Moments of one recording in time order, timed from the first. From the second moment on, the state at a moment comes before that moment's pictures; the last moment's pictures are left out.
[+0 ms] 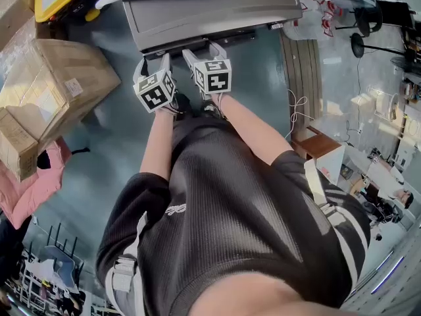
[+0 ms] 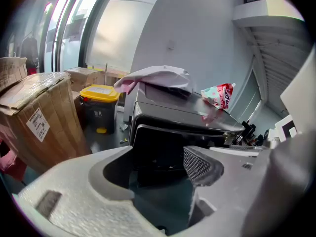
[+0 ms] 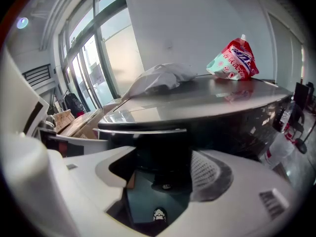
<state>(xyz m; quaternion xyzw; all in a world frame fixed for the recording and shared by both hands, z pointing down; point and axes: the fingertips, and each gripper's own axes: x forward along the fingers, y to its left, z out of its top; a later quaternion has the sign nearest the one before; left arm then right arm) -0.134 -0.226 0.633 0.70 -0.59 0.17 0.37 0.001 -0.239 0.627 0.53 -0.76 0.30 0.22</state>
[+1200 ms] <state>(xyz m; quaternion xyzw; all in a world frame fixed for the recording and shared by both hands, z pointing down) -0.135 -0.235 0.635 0.68 -0.59 0.18 0.39 -0.002 -0.249 0.630 0.53 -0.76 0.30 0.24</state>
